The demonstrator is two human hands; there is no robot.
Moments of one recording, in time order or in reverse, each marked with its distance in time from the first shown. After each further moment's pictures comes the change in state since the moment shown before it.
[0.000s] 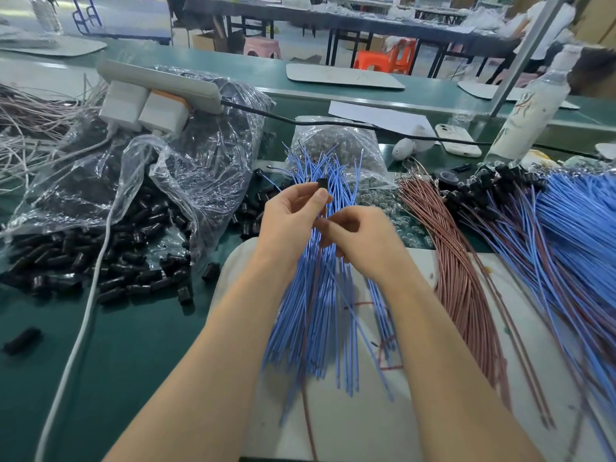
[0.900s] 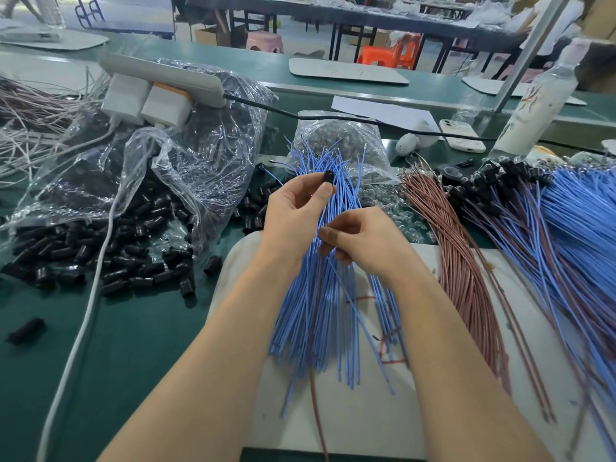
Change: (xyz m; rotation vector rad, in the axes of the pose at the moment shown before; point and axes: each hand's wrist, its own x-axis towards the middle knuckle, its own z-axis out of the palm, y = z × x) left_hand -0.005 -0.001 0.003 0.033 0.002 0.100; right_hand 0.001 0.004 -0.003 0.056 -0.136 0.081
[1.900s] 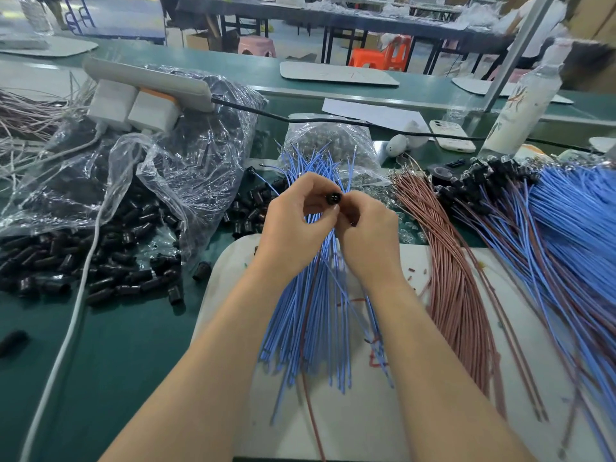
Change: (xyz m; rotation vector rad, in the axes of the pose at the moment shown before) left_hand -0.008 0.003 0.000 0.376 -0.203 0.286; right_hand 0.005 0.009 0.009 -0.175 0.493 -0.281
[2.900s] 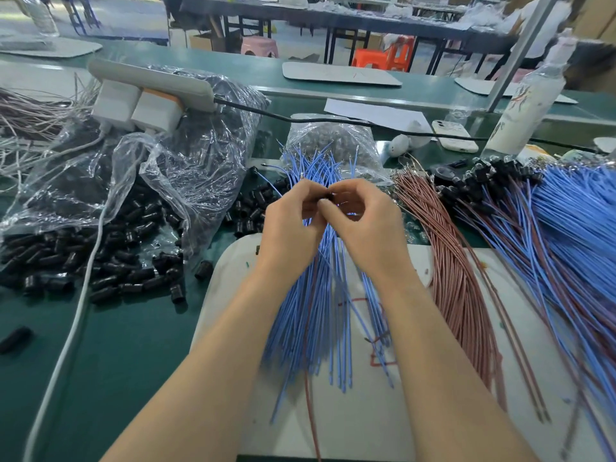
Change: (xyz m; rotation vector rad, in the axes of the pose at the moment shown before) left_hand -0.002 -0.010 0.001 0.145 0.091 0.005; right_hand 0.001 -0.010 -0.009 0.191 -0.045 0.034
